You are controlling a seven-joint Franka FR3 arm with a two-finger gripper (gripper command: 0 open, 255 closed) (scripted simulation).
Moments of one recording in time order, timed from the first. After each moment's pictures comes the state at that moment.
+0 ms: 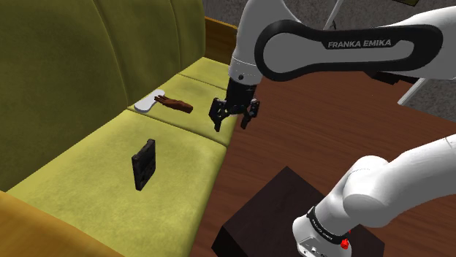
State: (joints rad) arm 0.05 -0.38 0.33 -2.28 0.17 1.87 0.65
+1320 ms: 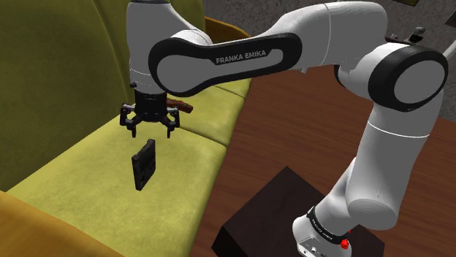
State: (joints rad) arm 0.18 0.33 0.50 -1.67 -0.17 1.96 1.26
